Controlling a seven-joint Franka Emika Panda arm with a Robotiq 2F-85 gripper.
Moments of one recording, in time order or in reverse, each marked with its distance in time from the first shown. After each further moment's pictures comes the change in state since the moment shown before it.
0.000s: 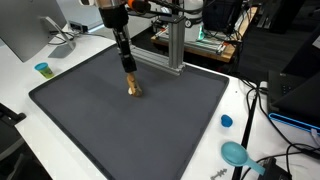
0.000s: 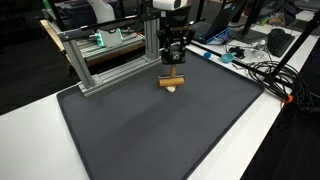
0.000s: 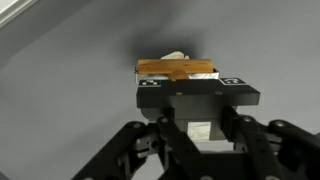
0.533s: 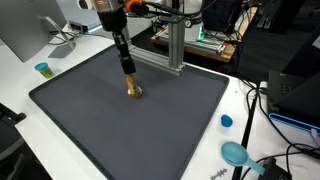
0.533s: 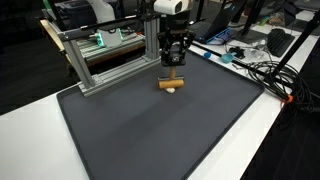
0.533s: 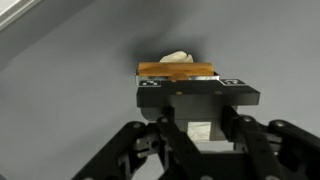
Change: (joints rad) arm 0.002 0.034 -0.006 0.037 0.000 -0.033 0.000
